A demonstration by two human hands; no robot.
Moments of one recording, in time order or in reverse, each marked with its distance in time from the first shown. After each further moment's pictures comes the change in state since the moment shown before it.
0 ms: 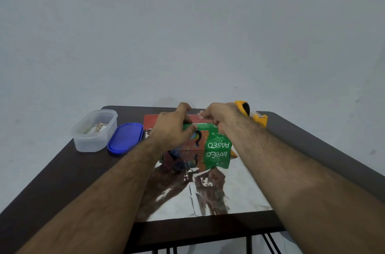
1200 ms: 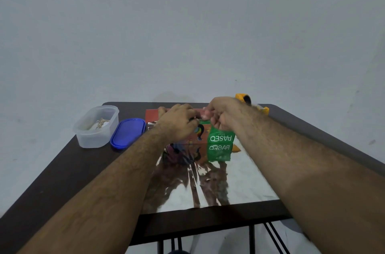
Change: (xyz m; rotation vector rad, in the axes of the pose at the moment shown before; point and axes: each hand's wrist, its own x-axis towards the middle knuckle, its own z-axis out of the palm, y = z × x) left_hand 0.010 0.003 0.003 0.244 -0.180 0.019; right_hand -0.009 -0.006 -0.001 -0.065 -0.233 0.240
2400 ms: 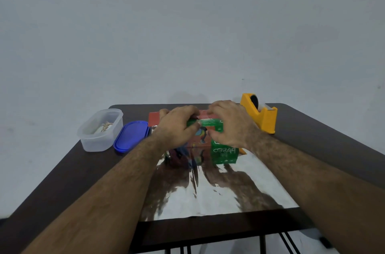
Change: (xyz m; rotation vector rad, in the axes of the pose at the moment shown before) left_hand -0.006 -0.012 0.006 -0.130 0.174 0.068; right_hand 0.028 0.057 -0.040 -1.175 0.238 -1.187
